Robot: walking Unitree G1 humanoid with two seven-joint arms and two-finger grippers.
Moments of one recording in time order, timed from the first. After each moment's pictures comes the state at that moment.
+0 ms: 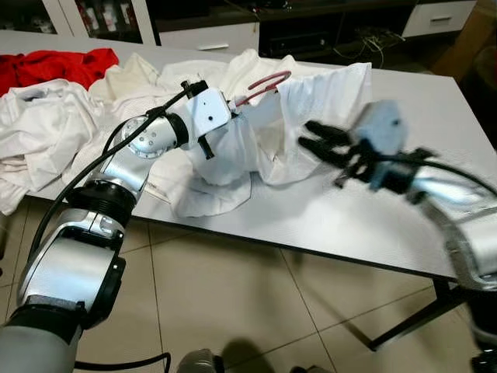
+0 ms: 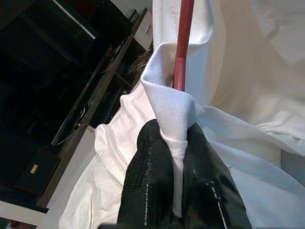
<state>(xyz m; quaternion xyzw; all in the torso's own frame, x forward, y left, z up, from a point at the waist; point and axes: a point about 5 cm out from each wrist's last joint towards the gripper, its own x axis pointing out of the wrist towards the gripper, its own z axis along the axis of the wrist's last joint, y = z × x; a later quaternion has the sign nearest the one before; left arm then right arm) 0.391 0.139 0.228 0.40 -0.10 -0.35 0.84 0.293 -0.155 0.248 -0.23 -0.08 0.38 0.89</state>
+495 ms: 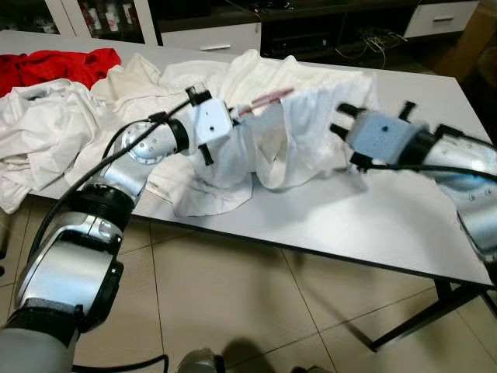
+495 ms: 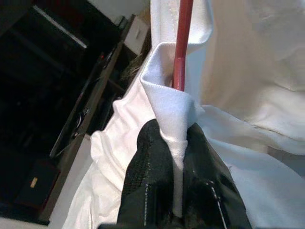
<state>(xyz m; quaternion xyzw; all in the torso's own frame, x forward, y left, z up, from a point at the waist) 0.385 0.136 0.219 0.44 -0.11 -0.38 0.81 0.320 -0.176 0.254 -0.50 -0.11 0.30 0.80</state>
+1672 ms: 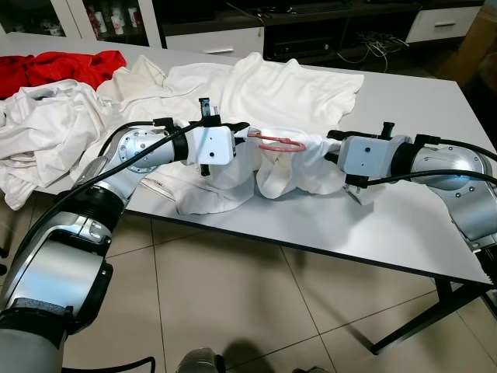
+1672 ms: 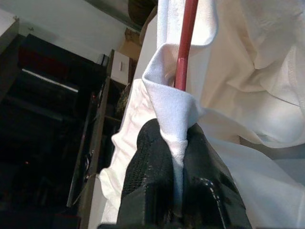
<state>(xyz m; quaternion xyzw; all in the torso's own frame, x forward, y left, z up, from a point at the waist) 0.370 0.134 0.221 0.51 -0.17 -0.44 0.72 0.334 -0.183 0.218 -0.53 -0.03 0.38 0.76</state>
